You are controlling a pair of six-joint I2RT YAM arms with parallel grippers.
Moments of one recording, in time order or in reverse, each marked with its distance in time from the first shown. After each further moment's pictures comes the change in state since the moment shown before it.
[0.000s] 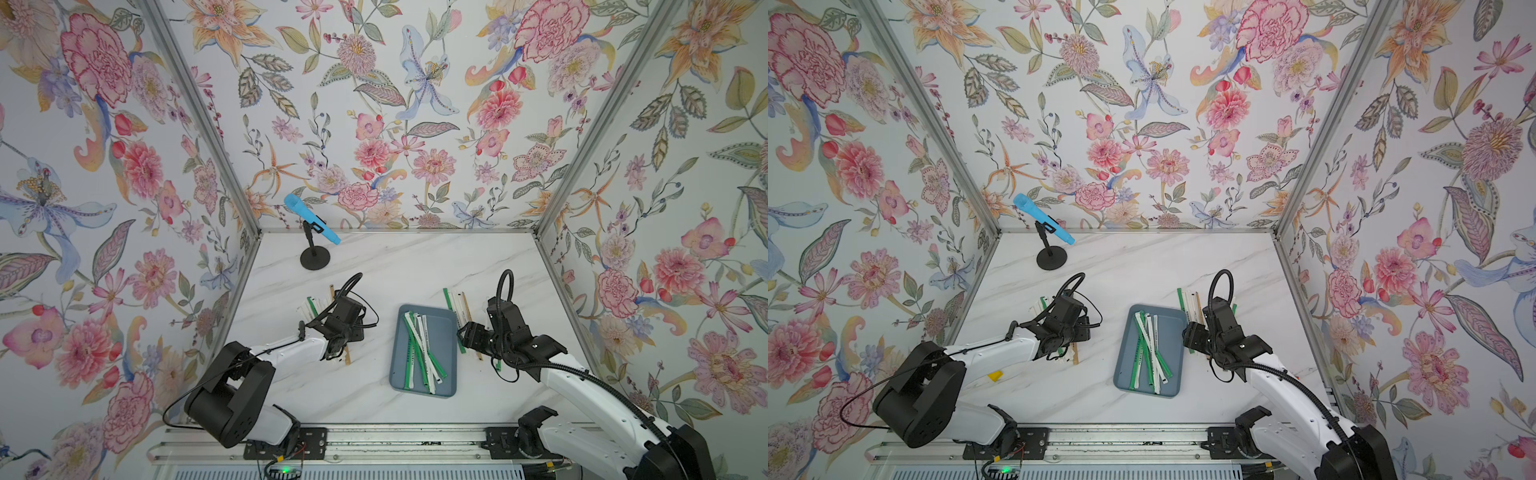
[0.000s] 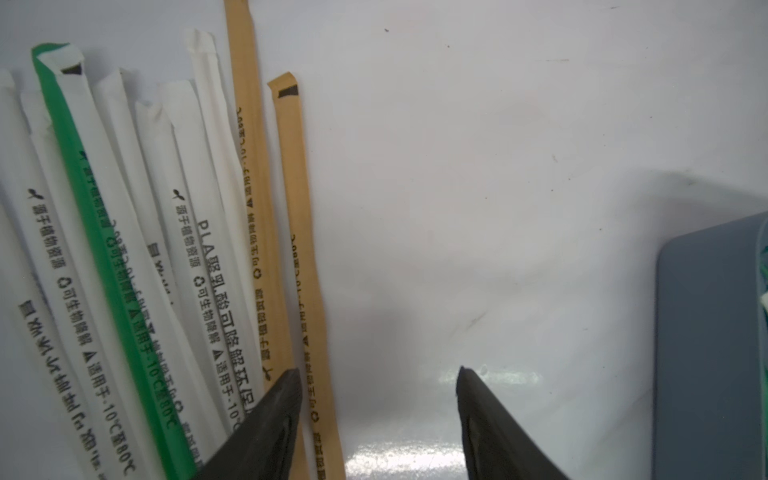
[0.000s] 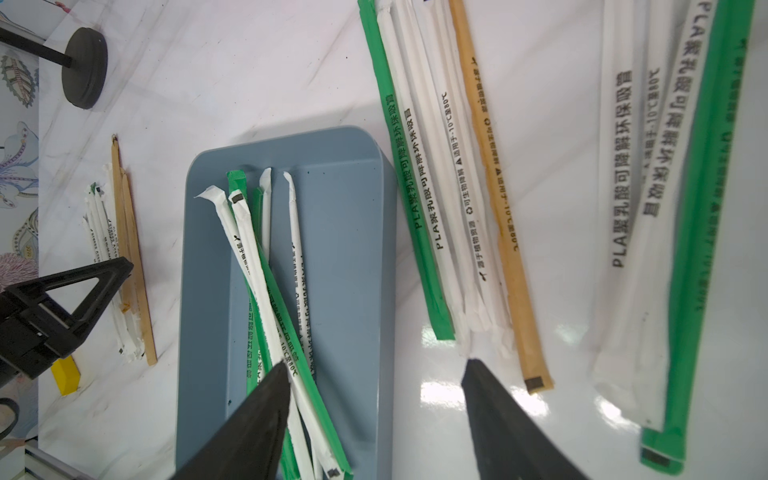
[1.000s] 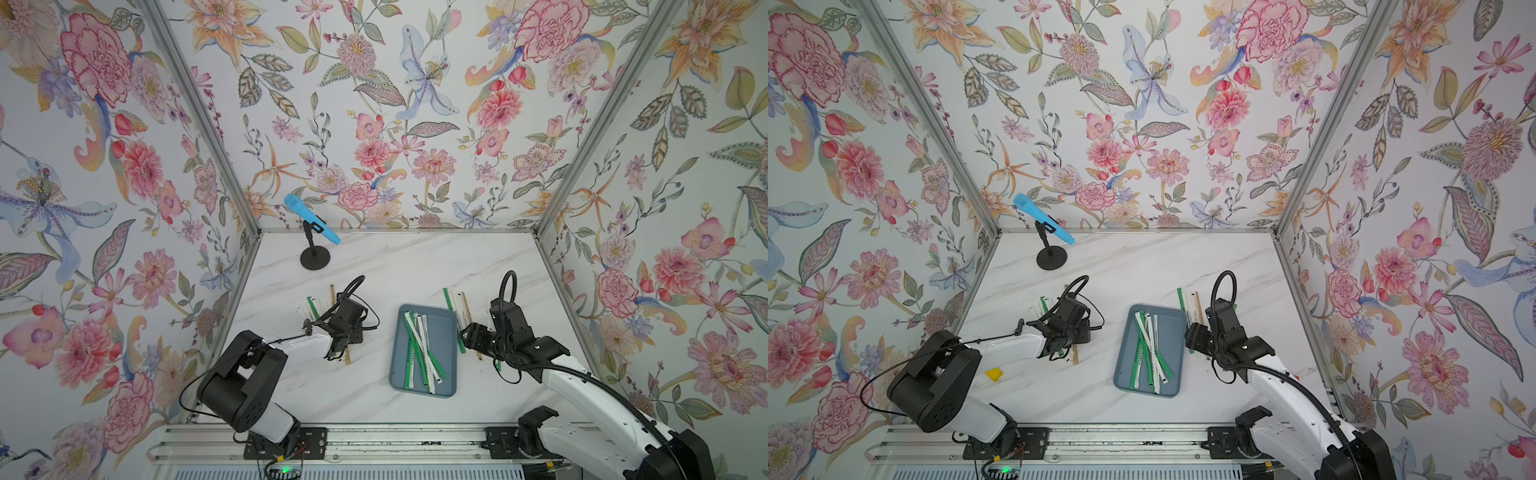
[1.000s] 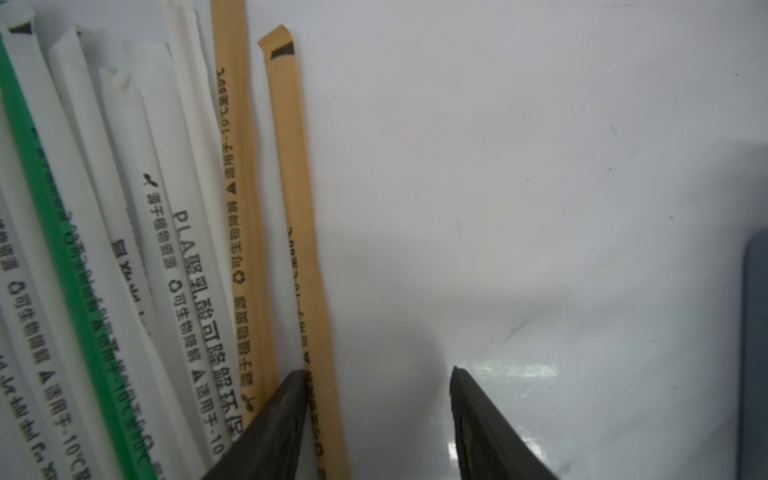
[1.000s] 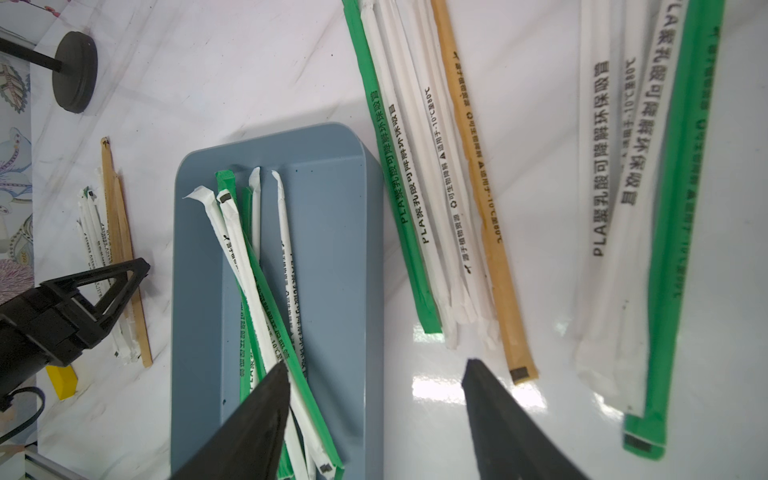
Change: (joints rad) left arm 0.004 0.086 0.002 0.028 -0.016 0.012; right arm -0.021 -0.016 -0.011 -0.015 -0.008 -0.003
